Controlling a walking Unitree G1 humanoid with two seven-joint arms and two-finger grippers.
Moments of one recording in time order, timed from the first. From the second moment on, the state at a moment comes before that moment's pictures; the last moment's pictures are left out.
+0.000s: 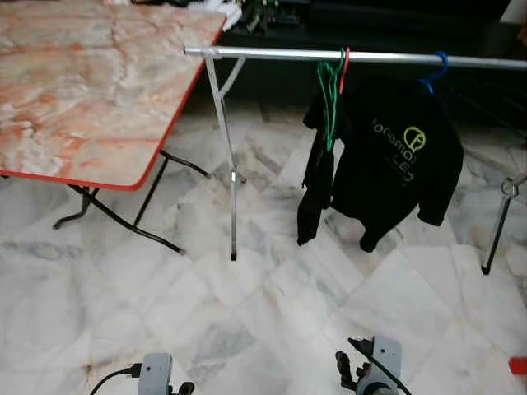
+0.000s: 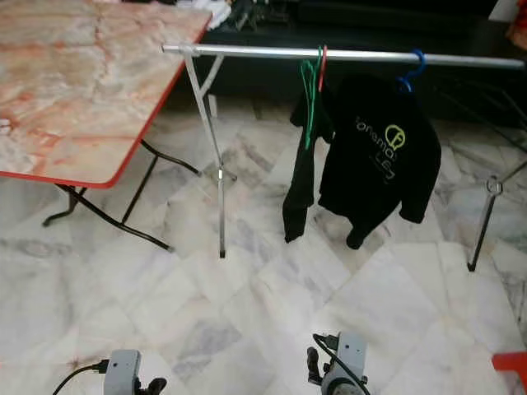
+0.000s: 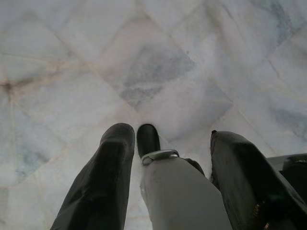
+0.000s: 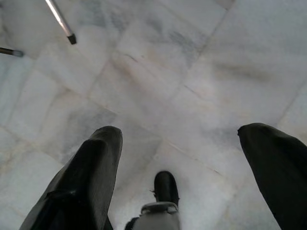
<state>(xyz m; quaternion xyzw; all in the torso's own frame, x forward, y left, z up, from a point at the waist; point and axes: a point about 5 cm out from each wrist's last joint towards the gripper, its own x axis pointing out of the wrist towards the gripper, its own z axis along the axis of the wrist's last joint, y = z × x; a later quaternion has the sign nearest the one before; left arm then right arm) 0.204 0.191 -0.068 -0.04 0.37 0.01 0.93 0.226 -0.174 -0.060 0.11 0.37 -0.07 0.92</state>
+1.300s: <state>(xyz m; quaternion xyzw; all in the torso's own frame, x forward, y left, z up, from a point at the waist) 0.206 0.192 -0.067 -0.04 0.37 -0.01 0.93 0.179 -0.217 -0.079 0.10 0.40 -0.12 0.90</state>
